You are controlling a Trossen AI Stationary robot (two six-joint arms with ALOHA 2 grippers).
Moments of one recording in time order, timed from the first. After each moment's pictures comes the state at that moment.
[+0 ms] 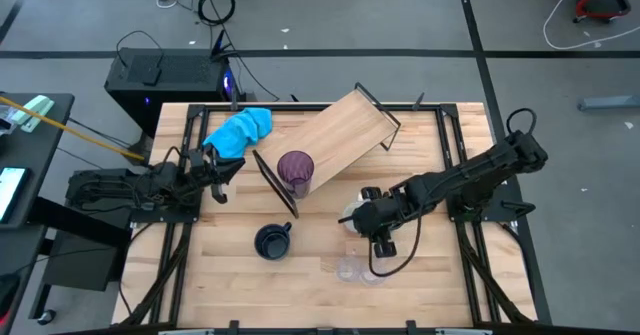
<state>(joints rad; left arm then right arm) -0.03 0.09 0.01 0.30 -0.41 -0.17 0.34 1.53 1.21 -0.79 0.05 0.21</state>
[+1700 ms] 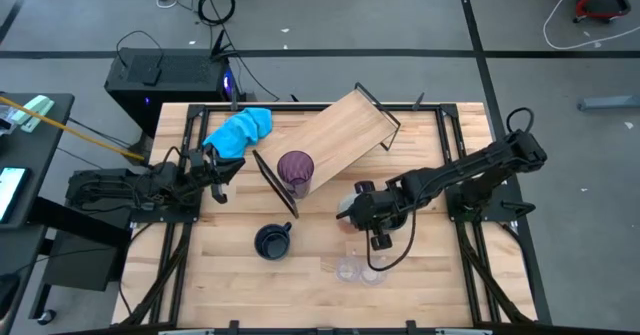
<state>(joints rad) -0.03 0.09 0.01 0.29 -0.41 -0.17 0.28 1.53 1.18 -0.72 0.05 0.05</state>
